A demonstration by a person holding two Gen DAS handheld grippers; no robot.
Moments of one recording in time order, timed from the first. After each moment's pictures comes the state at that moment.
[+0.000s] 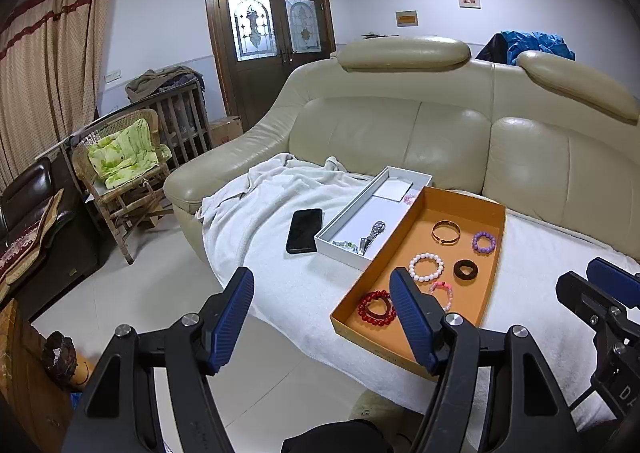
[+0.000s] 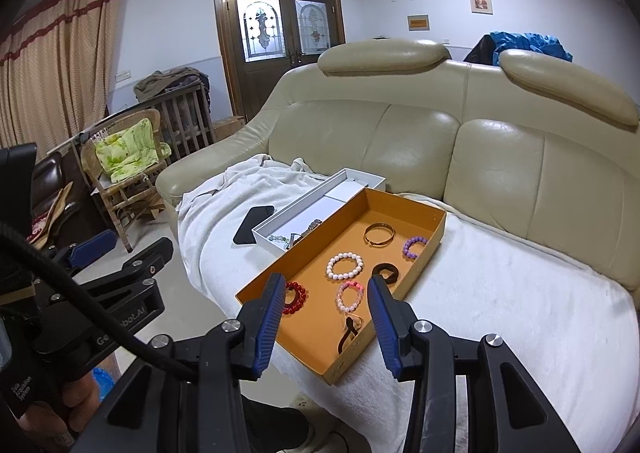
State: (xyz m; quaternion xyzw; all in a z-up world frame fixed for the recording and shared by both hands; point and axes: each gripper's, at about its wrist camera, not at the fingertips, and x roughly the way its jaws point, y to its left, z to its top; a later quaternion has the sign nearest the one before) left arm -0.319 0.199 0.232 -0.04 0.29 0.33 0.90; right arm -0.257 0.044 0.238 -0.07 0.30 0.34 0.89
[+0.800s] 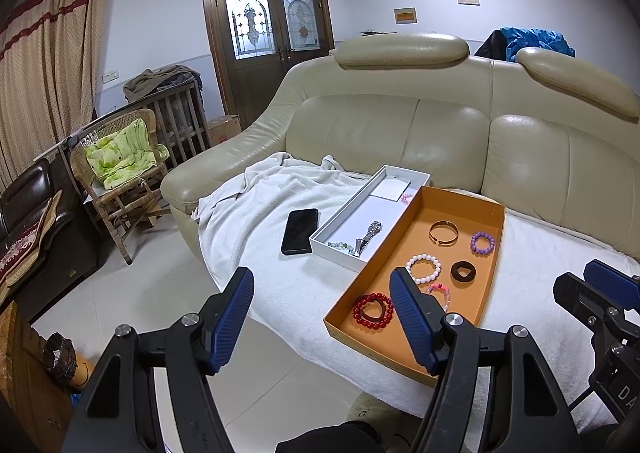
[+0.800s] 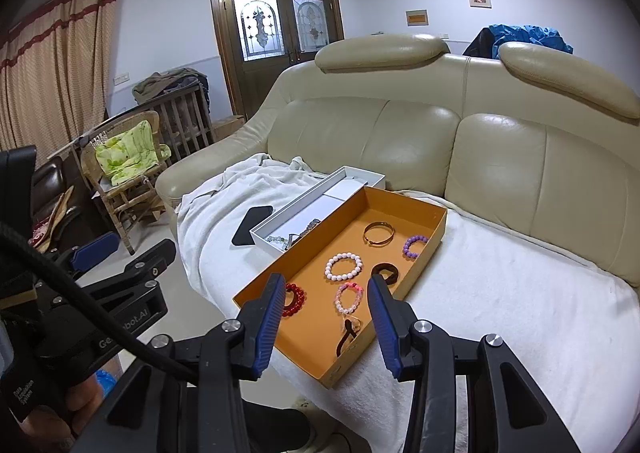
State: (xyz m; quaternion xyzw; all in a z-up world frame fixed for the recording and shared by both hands) left arm -0.307 0.198 0.231 -0.04 0.30 0.32 0.90; right arm -0.245 0.042 0.236 -0.05 0.31 0.34 0.89
